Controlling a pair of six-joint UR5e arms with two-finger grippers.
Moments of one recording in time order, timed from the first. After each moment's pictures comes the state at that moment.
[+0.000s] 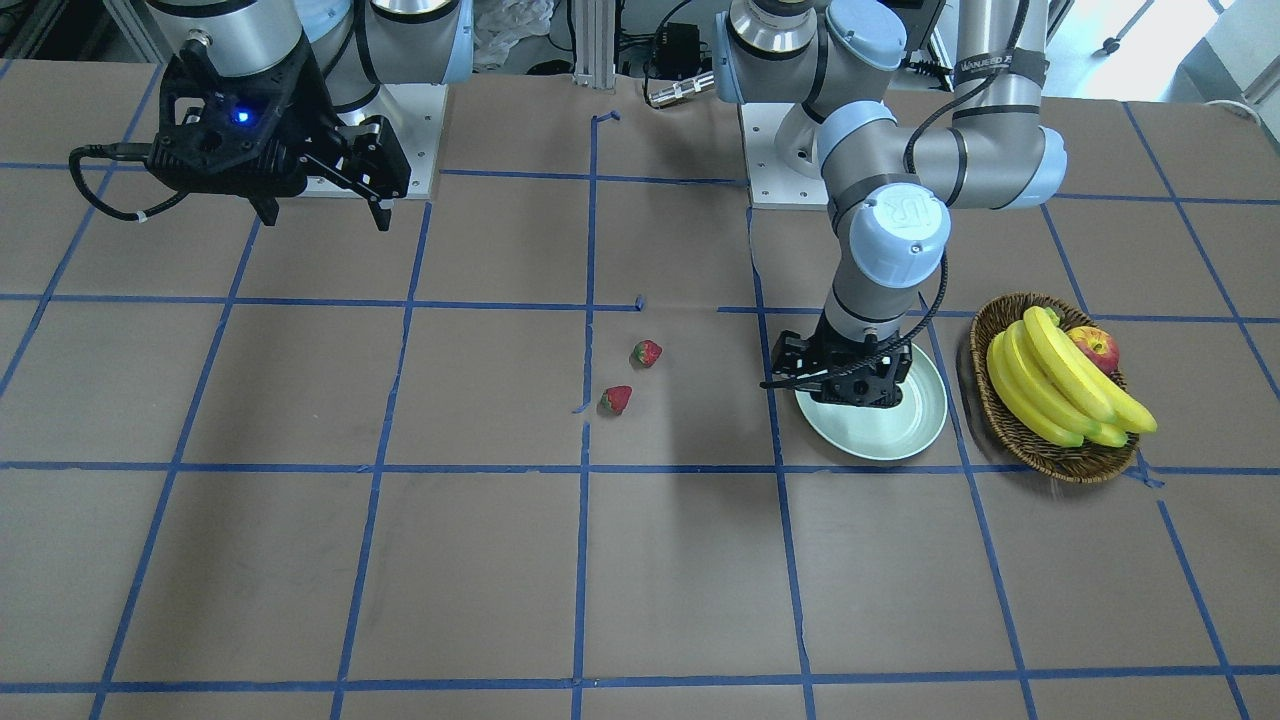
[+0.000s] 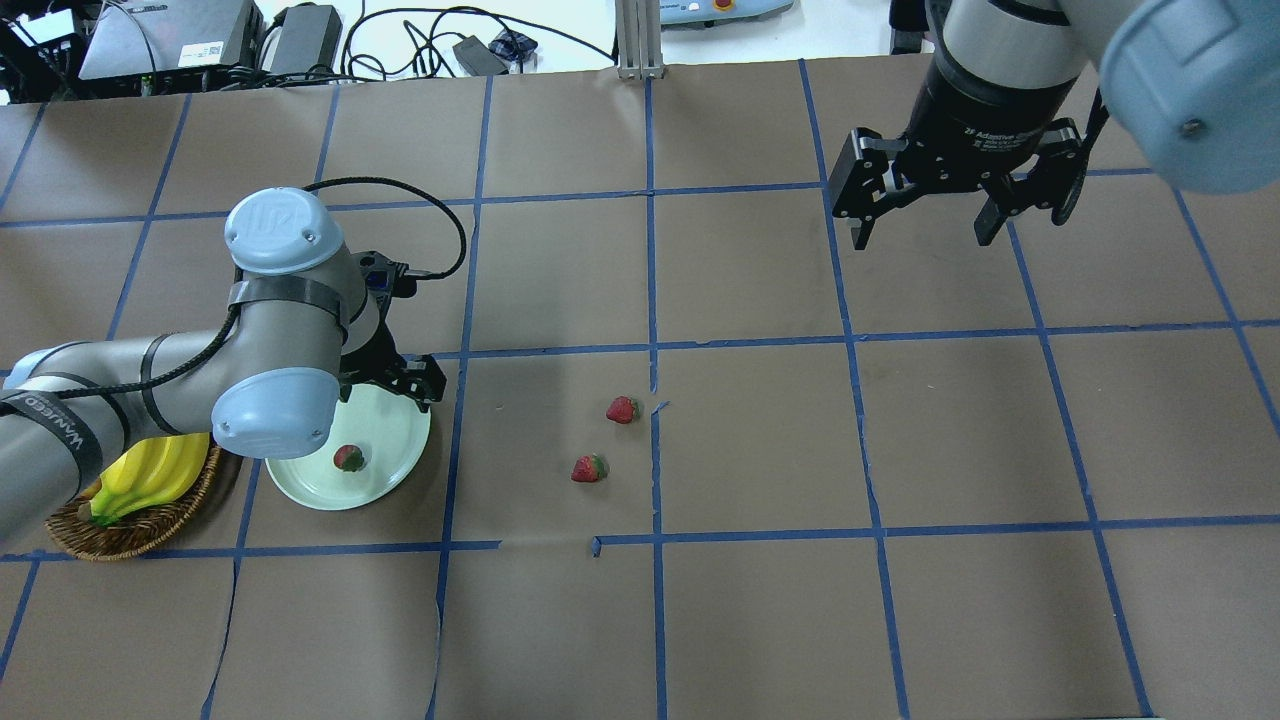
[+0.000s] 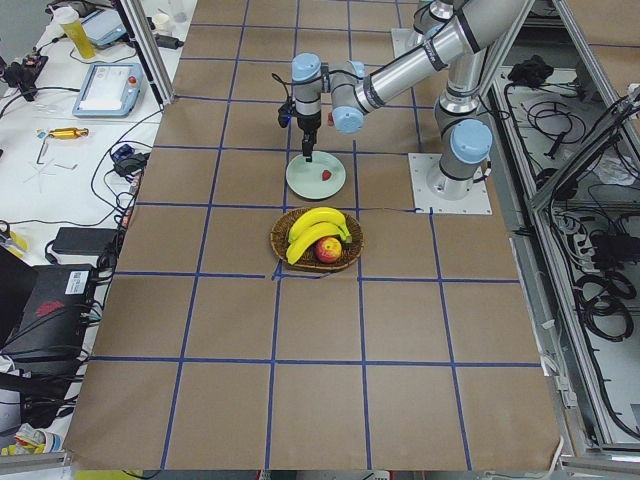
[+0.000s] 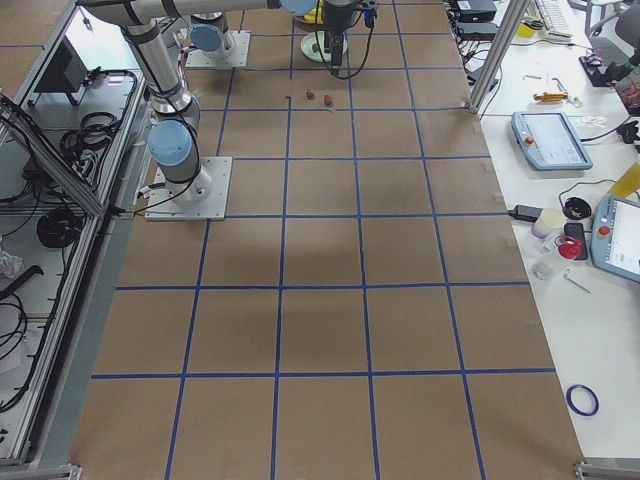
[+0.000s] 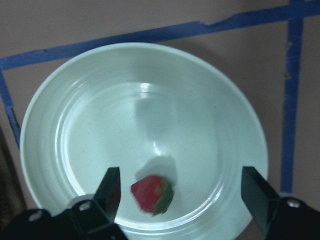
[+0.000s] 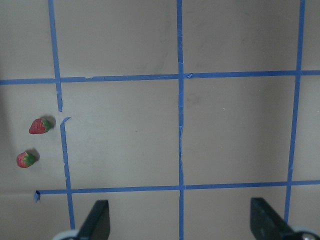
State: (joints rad) left arm -1.56 -1.76 -2.08 -0.90 1.67 0.11; right arm 1.64 -1.59 1.53 -1.49 -1.58 0.09
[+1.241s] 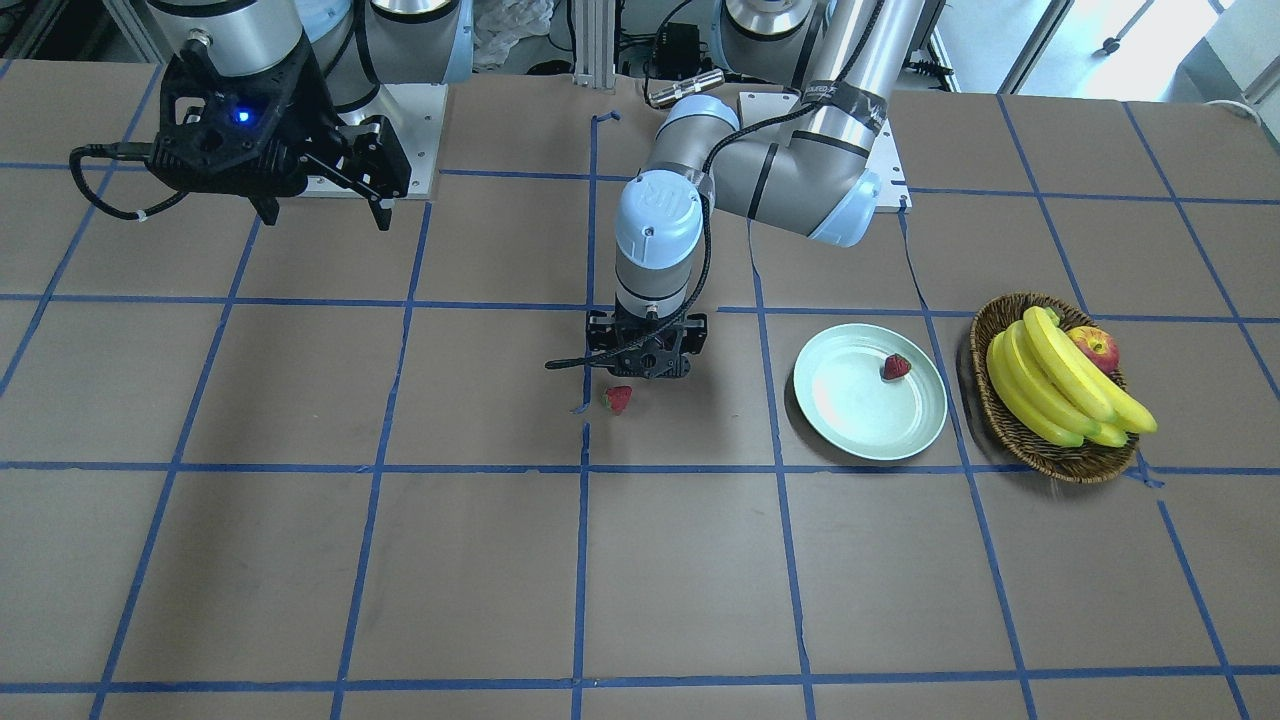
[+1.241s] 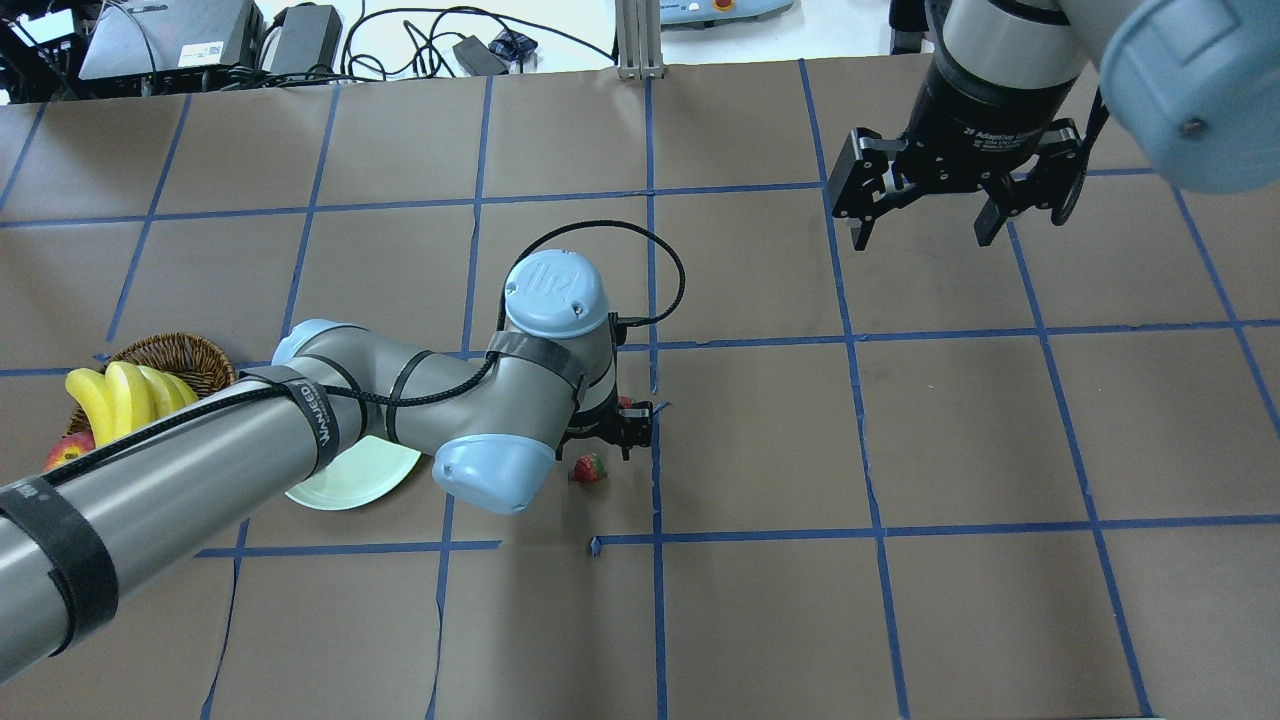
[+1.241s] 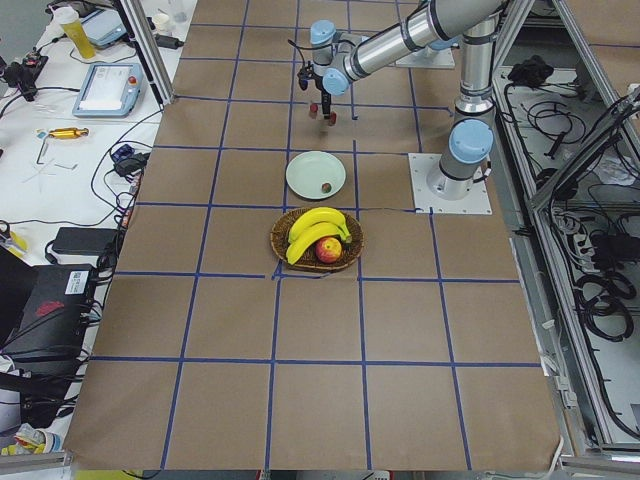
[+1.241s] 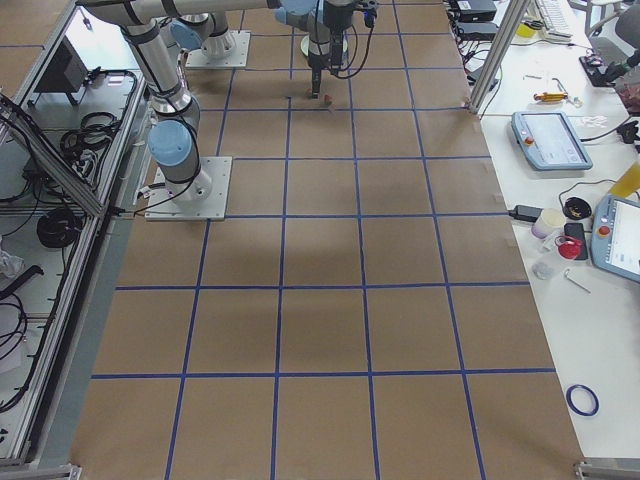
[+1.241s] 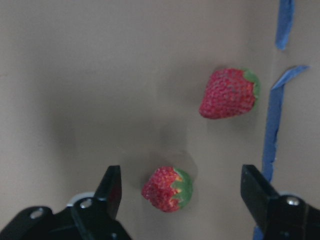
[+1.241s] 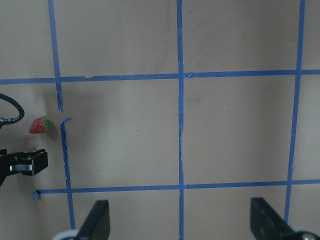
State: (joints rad) left arm -1.94 -1.90 -2.01 -0.90 1.56 -0.34; right arm 1.64 -1.59 1.53 -1.49 -1.58 0.09
